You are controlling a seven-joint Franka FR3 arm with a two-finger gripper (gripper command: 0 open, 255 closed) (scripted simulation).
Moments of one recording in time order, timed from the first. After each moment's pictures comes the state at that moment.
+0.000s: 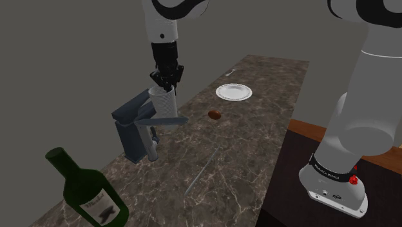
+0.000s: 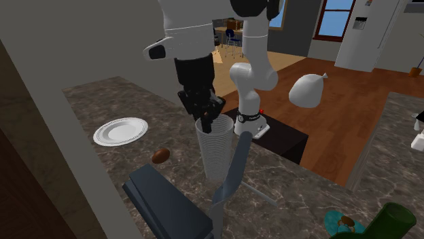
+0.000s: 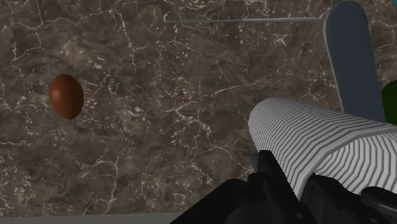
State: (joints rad) arm 0.15 0.09 0.34 -1.66 0.09 1.73 0.35
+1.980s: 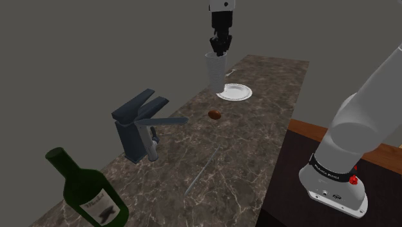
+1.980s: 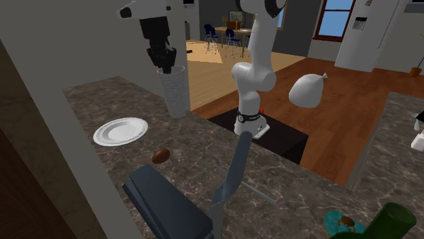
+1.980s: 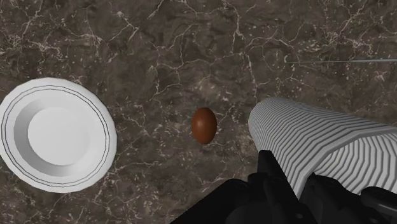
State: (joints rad) arm -0.06 -0.20 0.09 -1.85 0.12 1.58 -0.10
